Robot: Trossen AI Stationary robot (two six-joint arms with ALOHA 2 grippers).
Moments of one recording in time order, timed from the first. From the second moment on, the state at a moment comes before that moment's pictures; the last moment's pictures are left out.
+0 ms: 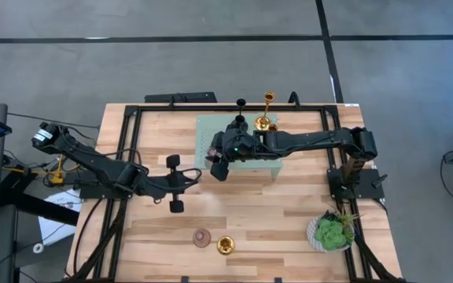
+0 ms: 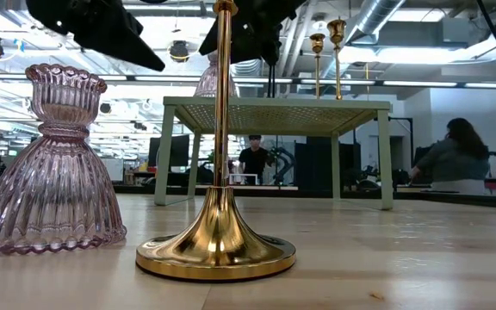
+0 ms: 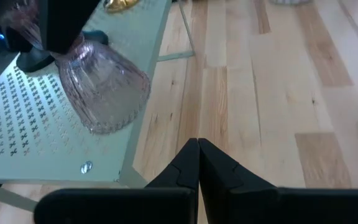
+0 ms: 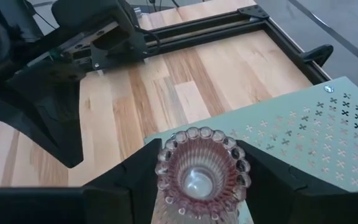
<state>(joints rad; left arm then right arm) -0.44 0.96 0.67 -0.19 -0.60 -0.04 0.01 1.82 1.56 -0.36 0.21 0.21</state>
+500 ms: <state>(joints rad) -0.35 1.08 0.67 0.14 -0.54 0.05 0.01 1.82 1.56 -0.32 0.21 0.17</state>
